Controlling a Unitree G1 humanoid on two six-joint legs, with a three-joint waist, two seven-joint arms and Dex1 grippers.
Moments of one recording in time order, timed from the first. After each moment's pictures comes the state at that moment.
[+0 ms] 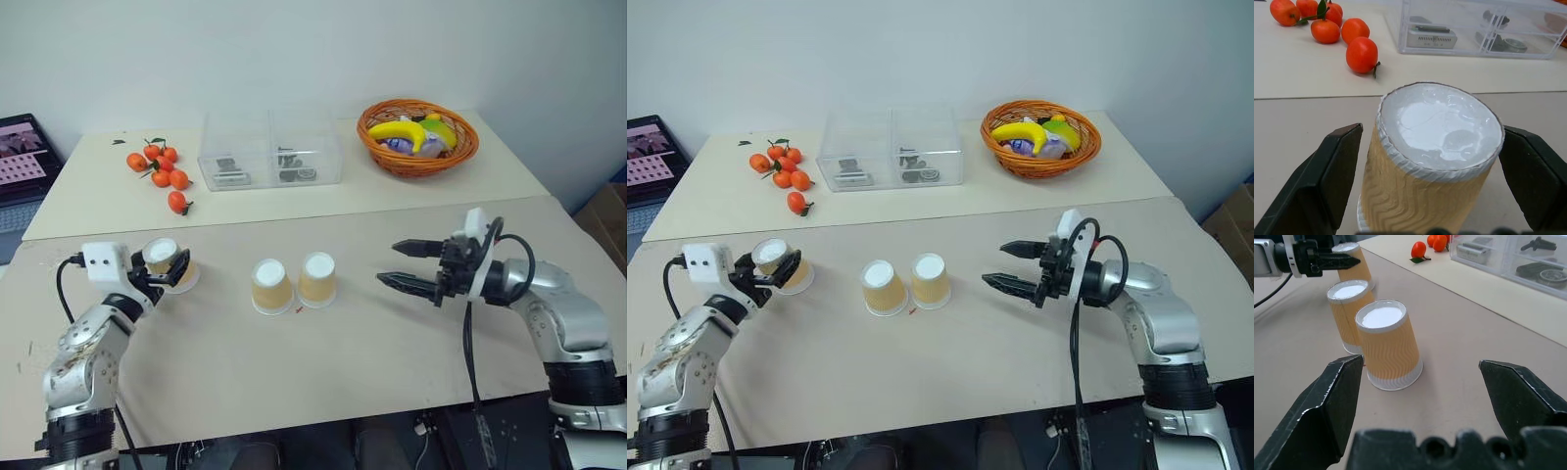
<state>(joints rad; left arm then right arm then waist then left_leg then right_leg) -0.17 0.49 0.37 0.00 -0.48 0.38 -0.40 -0.40 -0.66 -0.09 -0.12 0.51 0.54 1.07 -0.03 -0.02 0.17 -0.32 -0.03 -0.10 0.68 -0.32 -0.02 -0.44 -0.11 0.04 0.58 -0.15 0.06</state>
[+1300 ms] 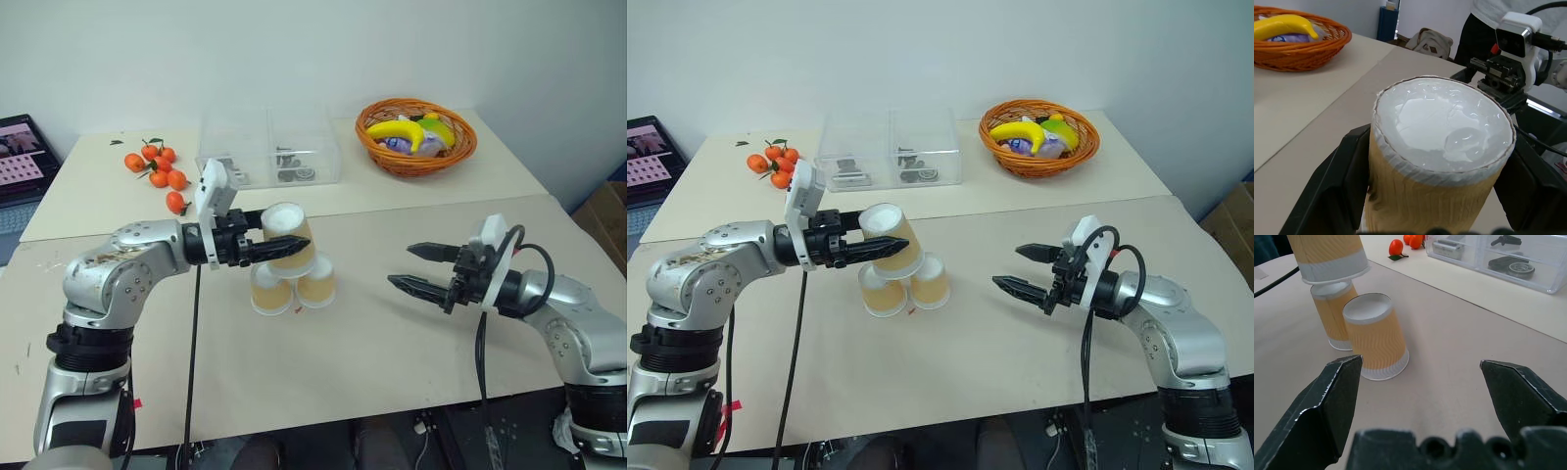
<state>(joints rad) -0.62 0.65 0.05 -0.21 -0.73 0.83 -0.92 -0.28 -0.71 -0.15 -0.25 0.57 0.57 0.95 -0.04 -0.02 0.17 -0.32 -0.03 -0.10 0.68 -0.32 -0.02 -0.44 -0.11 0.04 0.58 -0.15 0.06</state>
